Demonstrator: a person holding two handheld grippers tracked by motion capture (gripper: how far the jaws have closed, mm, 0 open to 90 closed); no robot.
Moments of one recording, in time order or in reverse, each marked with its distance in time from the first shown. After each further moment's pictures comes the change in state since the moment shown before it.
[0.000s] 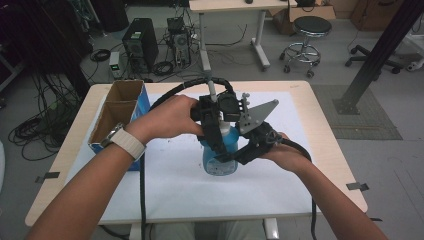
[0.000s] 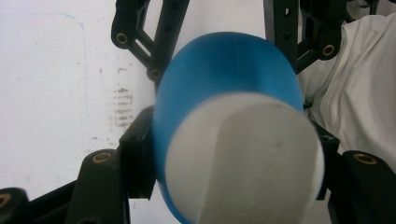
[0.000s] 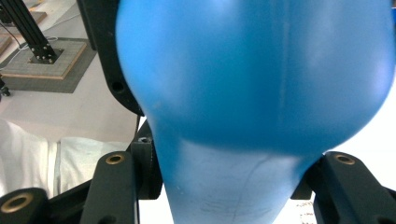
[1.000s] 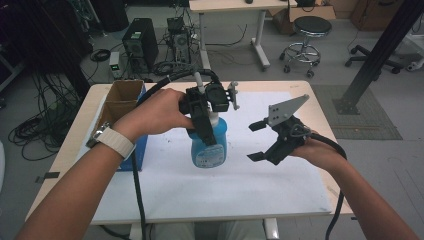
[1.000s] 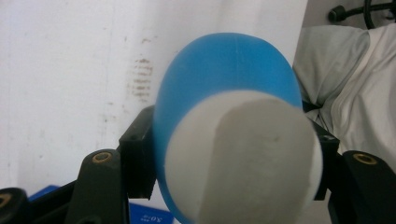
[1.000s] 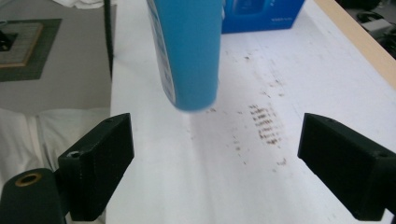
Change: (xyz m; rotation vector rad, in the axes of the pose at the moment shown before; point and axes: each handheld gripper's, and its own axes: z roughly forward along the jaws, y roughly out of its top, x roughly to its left) left arm 0.010 -0.019 -0.019 0.032 0.056 -0.156; right arm -0.005 -0.030 -0.060 0.123 -0.138 0.113
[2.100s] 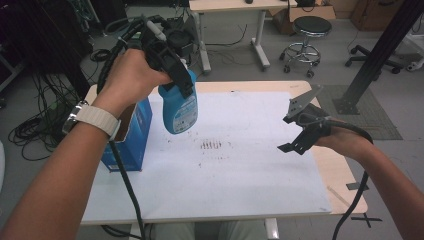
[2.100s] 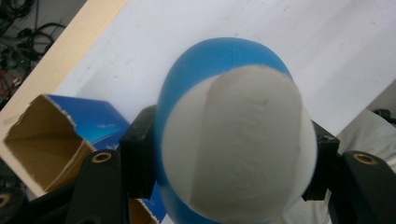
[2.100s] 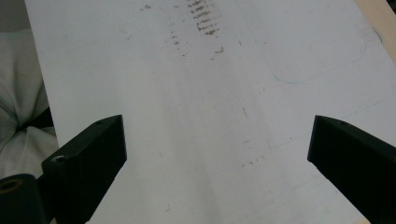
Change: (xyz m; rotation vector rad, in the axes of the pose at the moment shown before) left arm 0.056 -0.038 -0.073 -0.070 0.200 -0.551; right arm -0.033 -0.028 -0.041 0.336 -0.167 0.092
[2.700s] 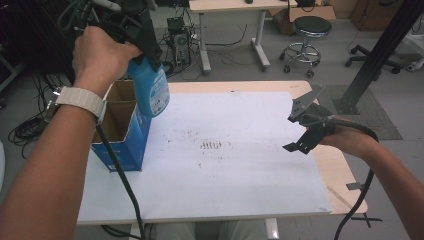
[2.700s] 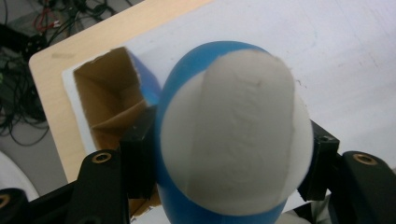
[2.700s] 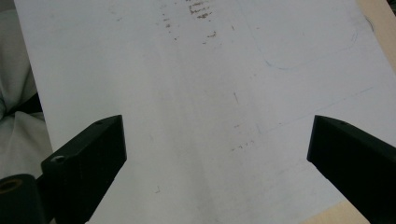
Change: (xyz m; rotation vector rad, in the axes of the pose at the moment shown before) left arm 0.057 -0.025 -0.039 -0.064 0.106 -0.403; right arm -0.004 -0.006 -0.005 0.045 -0.025 -0.021
